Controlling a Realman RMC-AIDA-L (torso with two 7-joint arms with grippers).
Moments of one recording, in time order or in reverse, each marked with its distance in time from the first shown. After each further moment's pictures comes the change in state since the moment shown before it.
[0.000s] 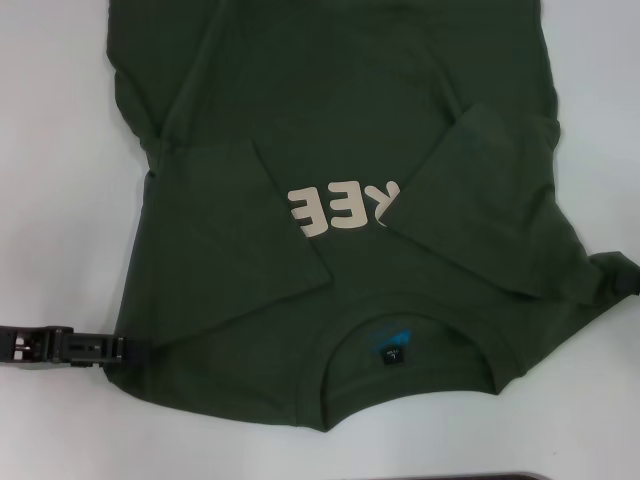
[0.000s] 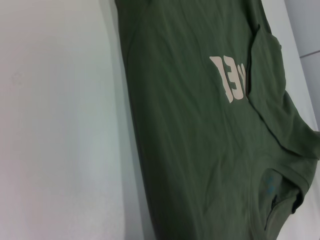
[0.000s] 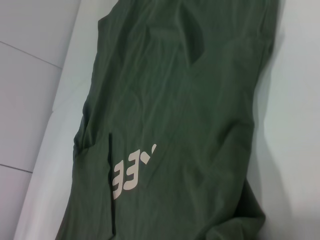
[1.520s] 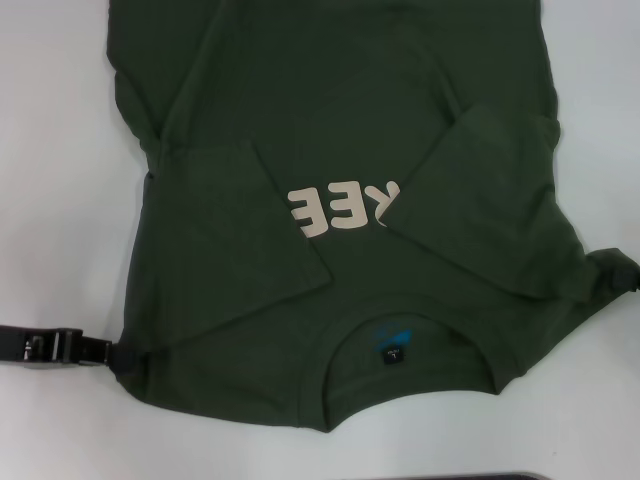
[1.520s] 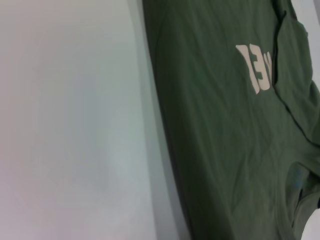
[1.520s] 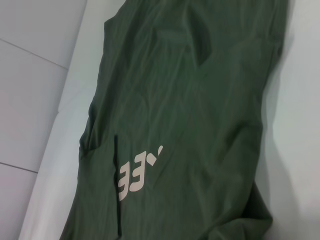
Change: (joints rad) left arm -0.017 -0.001 0.035 -0.026 0.015 -0.065 -0.003; right arm 0.003 0.003 0.000 -0.001 0.008 -0.008 -0.005
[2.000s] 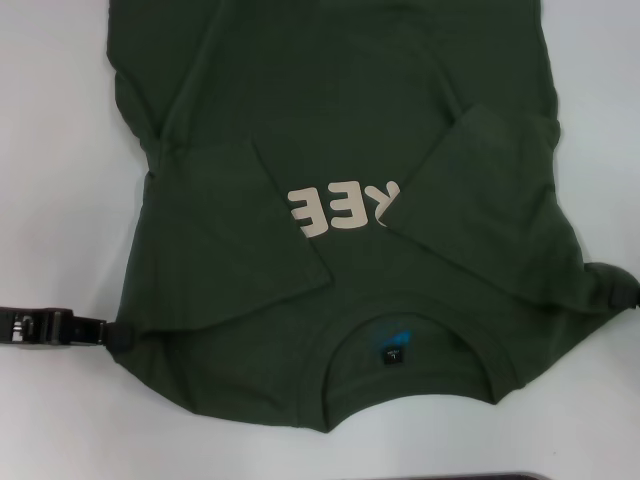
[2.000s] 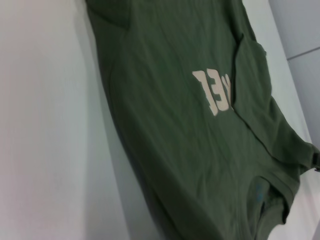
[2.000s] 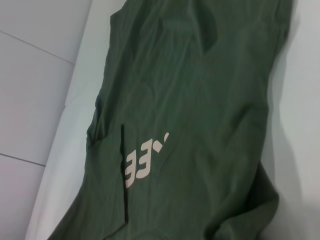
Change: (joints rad) left arm -0.008 0.015 -0.030 0.024 -0.041 0.078 0.018; right arm -0.029 0.009 0.000 -0.001 0.001 -0.028 -0.025
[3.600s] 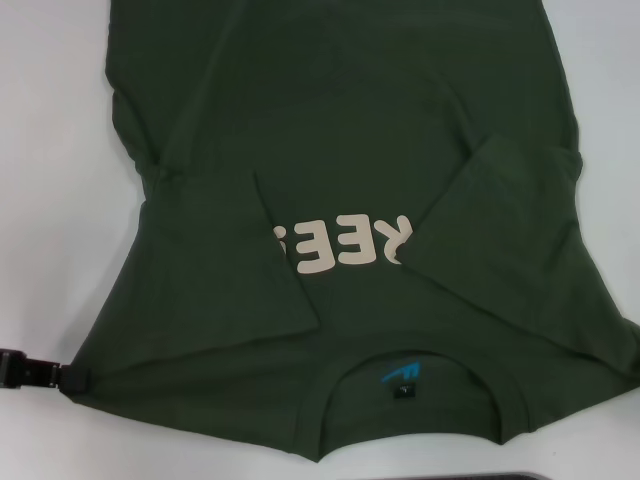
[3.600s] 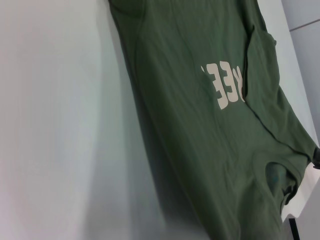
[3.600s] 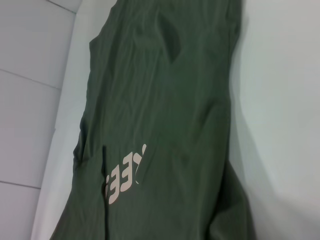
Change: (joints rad) left arm 0.034 0.056 0.001 0.006 0.051 0.098 0.023; right arm -0.162 0.014 0.074 0.001 0.001 -0.049 -0.046
